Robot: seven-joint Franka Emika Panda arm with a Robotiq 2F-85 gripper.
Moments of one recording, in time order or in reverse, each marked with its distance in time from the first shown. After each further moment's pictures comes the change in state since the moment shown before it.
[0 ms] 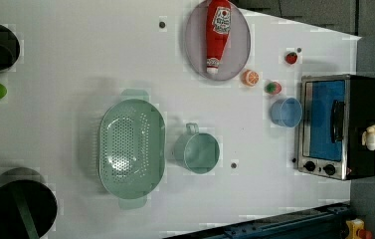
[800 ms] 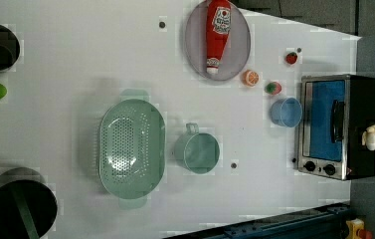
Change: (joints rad) arm -0.101 0.275 -0.345 -0.027 -0.014 0.128 -0.497
